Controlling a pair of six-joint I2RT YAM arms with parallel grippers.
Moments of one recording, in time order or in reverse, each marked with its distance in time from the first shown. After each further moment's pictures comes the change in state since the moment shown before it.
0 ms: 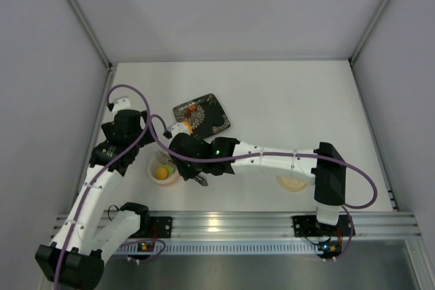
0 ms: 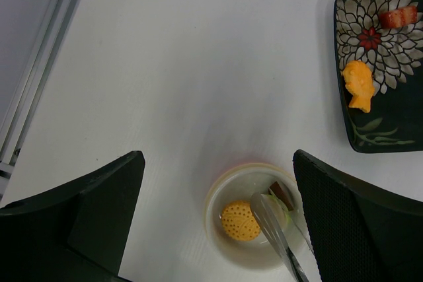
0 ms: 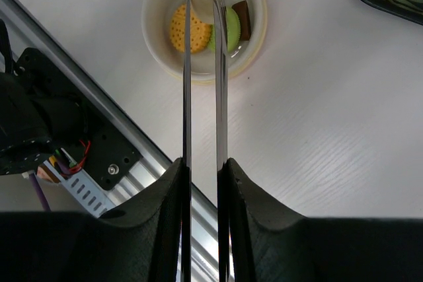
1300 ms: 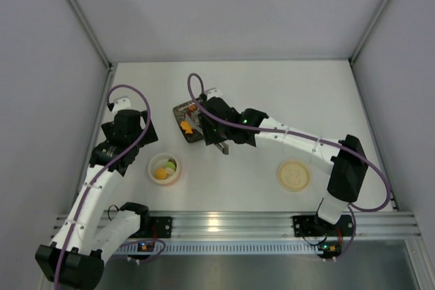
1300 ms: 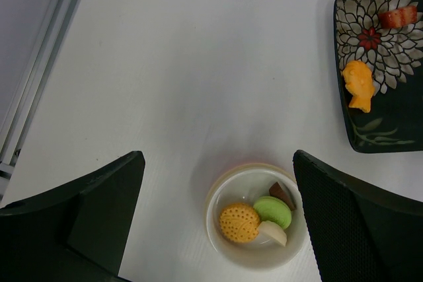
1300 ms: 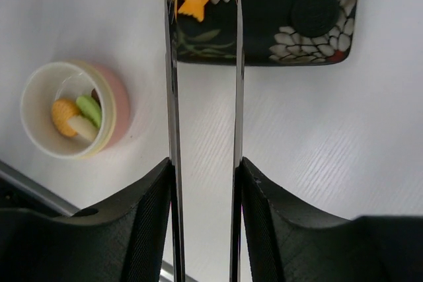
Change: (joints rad) left arm 0.000 0.000 0.000 0.000 0.000 0.000; right arm -0.258 -0.123 -0.089 0.002 0.051 -0.006
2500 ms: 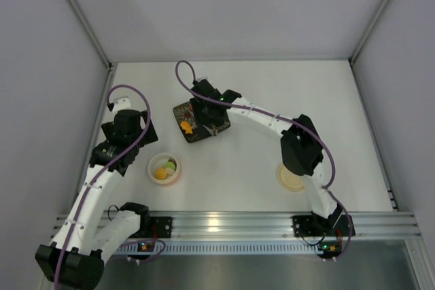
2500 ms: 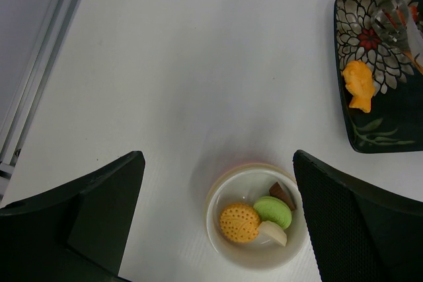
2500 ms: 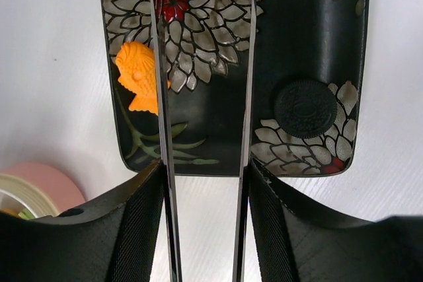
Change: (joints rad) left arm 0.000 0.000 0.000 0.000 -0.001 0.000; right arm -0.179 0.446 0.373 -0.020 -0.072 -0.063
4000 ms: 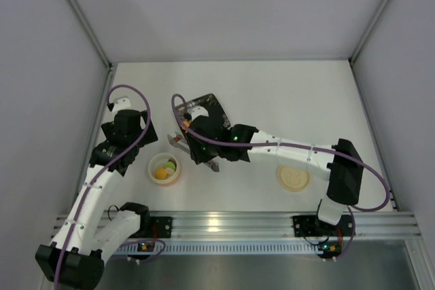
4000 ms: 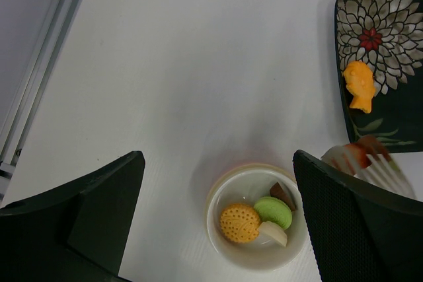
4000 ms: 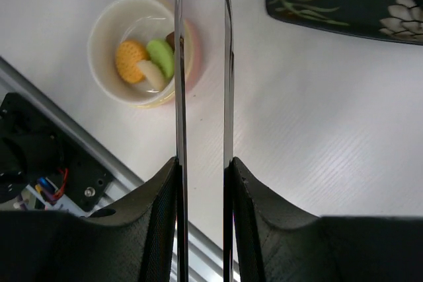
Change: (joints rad) left arm 0.000 0.000 0.000 0.000 -0.003 0.000; right arm 0.277 -0.435 -0.402 0.070 0.007 0.075
